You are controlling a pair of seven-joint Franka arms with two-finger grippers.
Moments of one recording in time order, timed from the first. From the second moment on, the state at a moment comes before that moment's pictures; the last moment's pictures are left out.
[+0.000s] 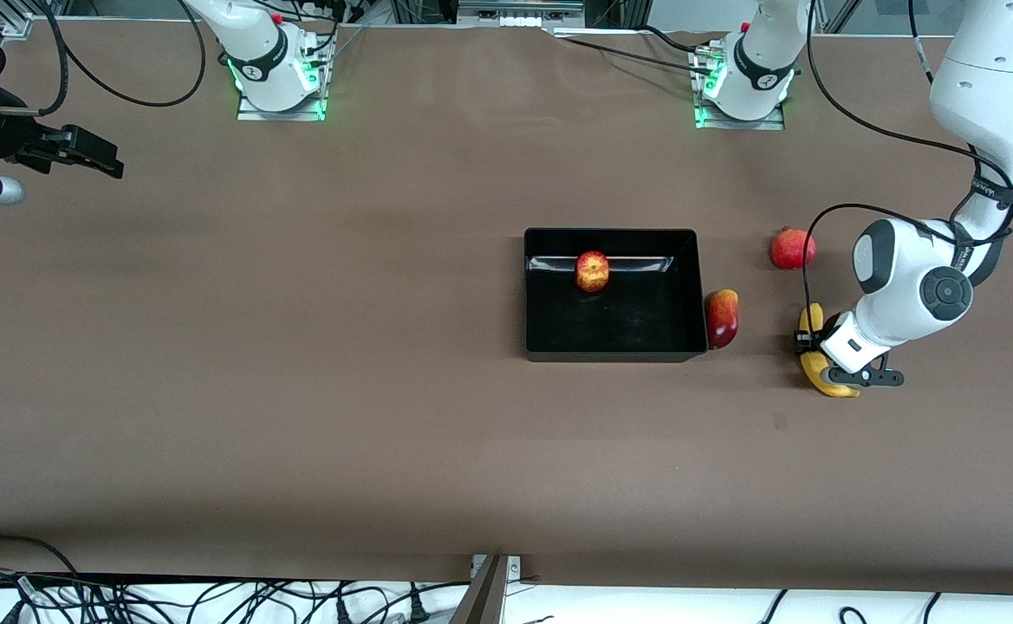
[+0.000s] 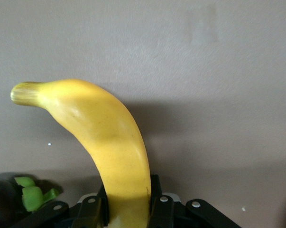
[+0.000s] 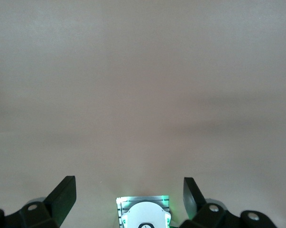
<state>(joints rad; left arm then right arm) 0.33 0.57 -0.24 -1.97 0.19 2.49 0.01 -0.08 -0.06 0.07 -1.69 0.00 1.45 0.05</state>
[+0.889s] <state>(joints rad) 0.06 0.33 -0.27 -1.92 0.10 2.15 -0.36 -0.08 -0.06 0.07 -1.69 0.00 1.45 0.05</state>
